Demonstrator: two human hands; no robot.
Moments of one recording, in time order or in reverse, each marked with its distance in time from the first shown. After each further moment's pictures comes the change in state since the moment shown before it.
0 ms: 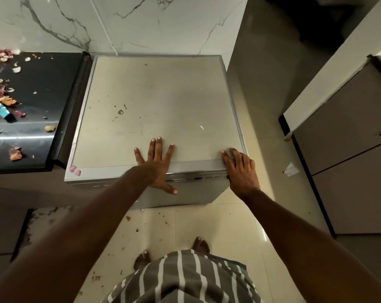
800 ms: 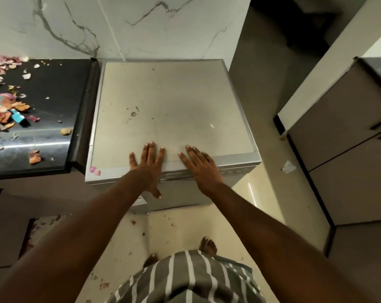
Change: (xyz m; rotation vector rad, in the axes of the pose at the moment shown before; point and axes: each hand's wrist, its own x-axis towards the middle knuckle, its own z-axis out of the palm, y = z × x) left_hand -0.033 -0.064 0.024 0.044 0.051 -0.055; right_hand 0.032 -0.161 -0.025 0.096 -0.102 -0.218
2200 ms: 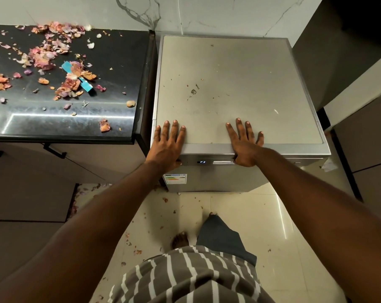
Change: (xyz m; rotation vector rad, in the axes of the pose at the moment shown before) left_hand -0.012 -0.140 0.073 0.143 0.524 0.044; right_hand 0.065 -0.065 -0.042 0.111 -0.450 0.280
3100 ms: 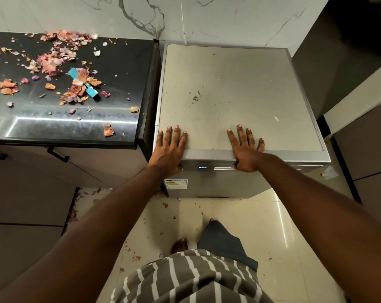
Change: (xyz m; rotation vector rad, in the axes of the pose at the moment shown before) left_hand -0.001 0.001 -0.006 -0.007 -0.008 -0.017; right_hand -0.001 0.002 -0.004 -0.002 -0.035 -0.017
